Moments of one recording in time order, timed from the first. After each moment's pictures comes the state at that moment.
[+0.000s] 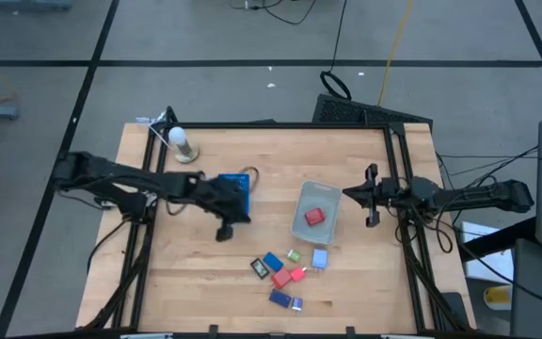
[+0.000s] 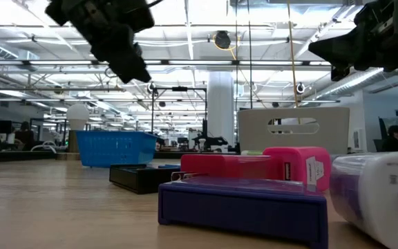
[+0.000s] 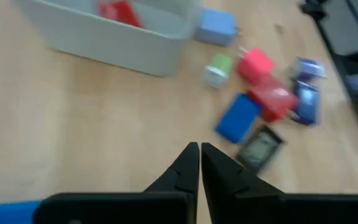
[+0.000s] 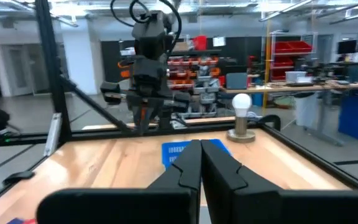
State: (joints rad) left arm -0.07 1.39 0.87 -0.24 0.21 -0.10; right arm 0.02 0.34 0.02 0.46 0.07 0.04
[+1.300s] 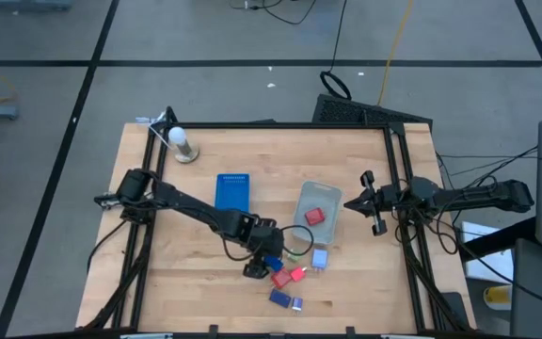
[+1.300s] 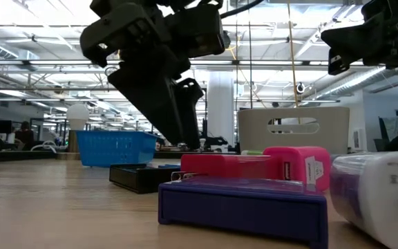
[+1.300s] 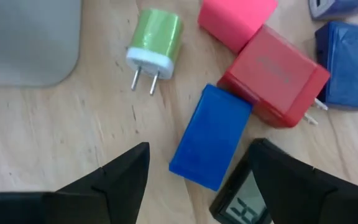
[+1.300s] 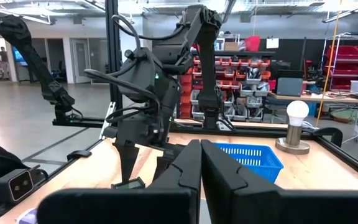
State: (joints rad) left arm -0.26 1.96 1.32 -0.42 0.10 -0.01; right arm 0.02 0.34 0.02 0.47 -0.13 0.01
